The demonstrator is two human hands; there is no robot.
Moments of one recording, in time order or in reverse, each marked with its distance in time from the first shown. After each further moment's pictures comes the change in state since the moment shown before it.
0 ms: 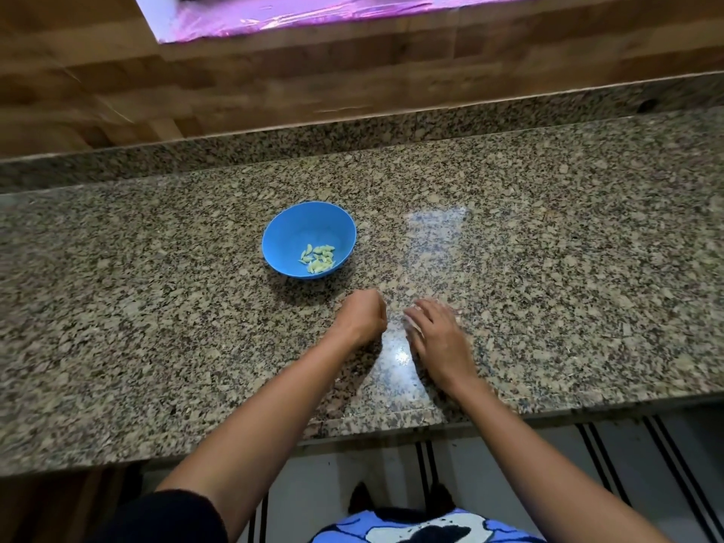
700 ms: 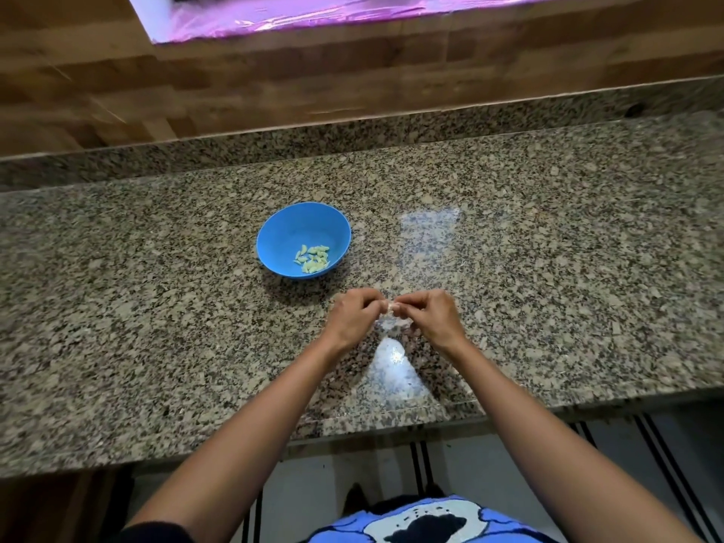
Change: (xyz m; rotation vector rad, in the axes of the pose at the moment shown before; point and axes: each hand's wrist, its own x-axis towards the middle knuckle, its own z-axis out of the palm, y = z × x) left_hand -0.018 -0.006 -0.005 -0.427 0.095 0.187; right_hand 0.034 -0.013 -0.034 0.657 -0.144 0.297
